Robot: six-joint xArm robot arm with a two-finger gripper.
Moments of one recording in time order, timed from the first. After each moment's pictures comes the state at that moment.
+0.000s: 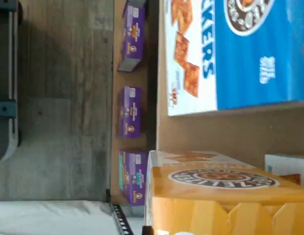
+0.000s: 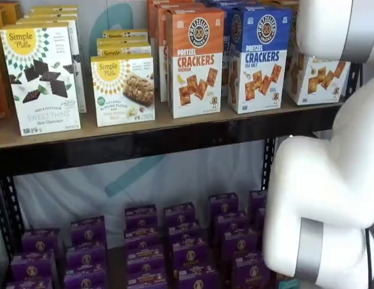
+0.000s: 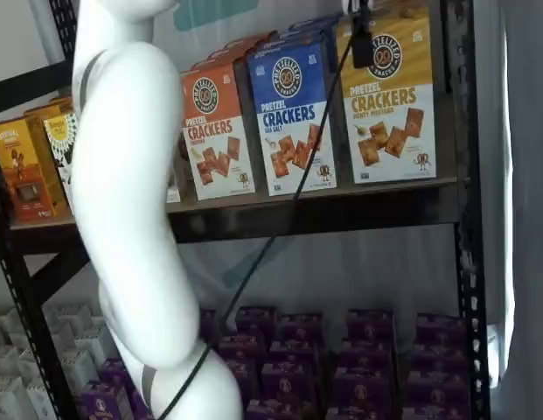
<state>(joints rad) -0.64 -0.16 -1.80 0.17 1.78 -2.16</state>
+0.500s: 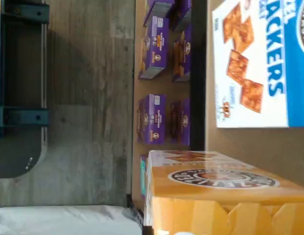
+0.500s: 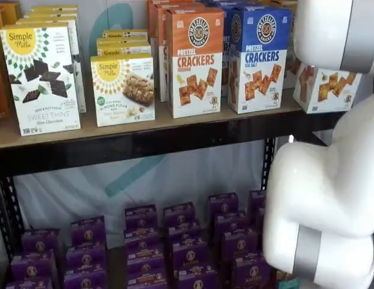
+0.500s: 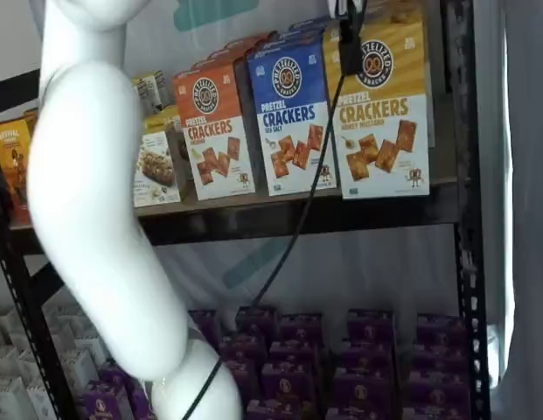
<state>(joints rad) -0.72 -0.32 -1.67 0.19 1.83 -2.22</state>
